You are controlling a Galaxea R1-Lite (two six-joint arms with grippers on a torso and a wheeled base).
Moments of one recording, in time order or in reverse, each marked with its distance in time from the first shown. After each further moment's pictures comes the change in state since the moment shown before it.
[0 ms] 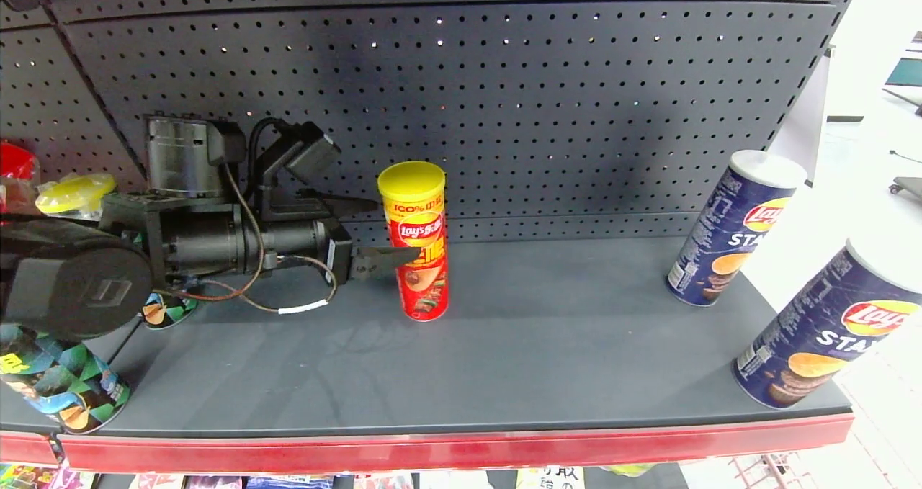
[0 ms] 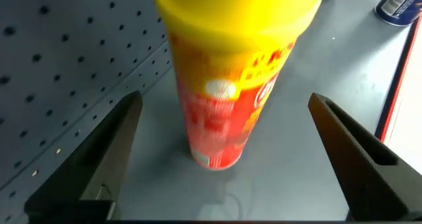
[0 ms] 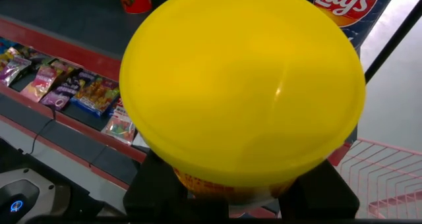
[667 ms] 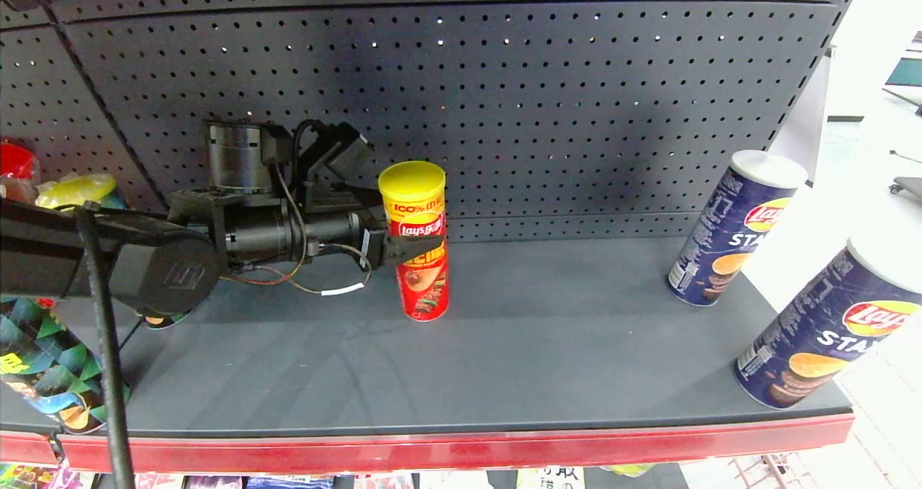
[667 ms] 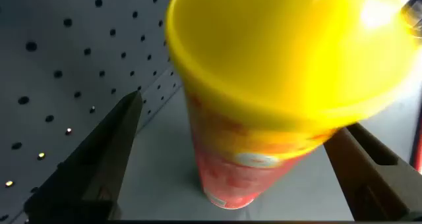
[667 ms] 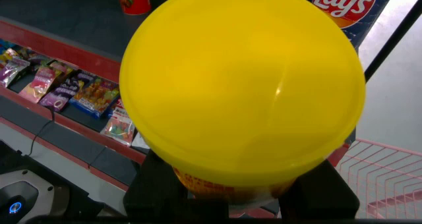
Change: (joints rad) left arm -0.025 0.133 -0.087 -0.087 0.017 -0.007; right arm -0.002 0.000 -0.003 0.000 -0.003 0.000
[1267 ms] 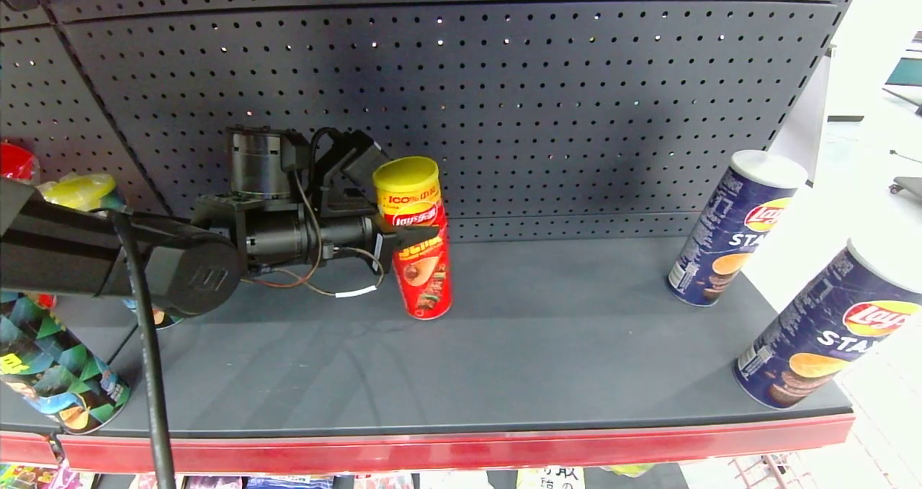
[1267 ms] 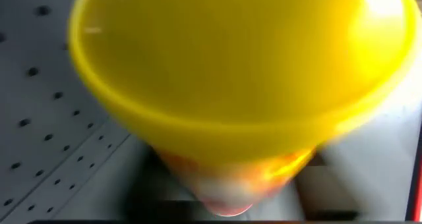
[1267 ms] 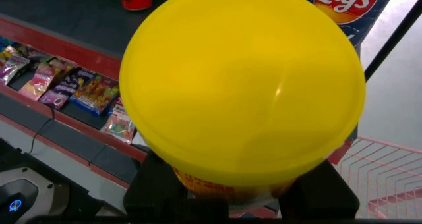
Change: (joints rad) left arm -0.022 0.037 -0.017 -0.011 -0.005 -0.020; right arm 0.000 0.001 0.008 0.002 0.000 -0.001
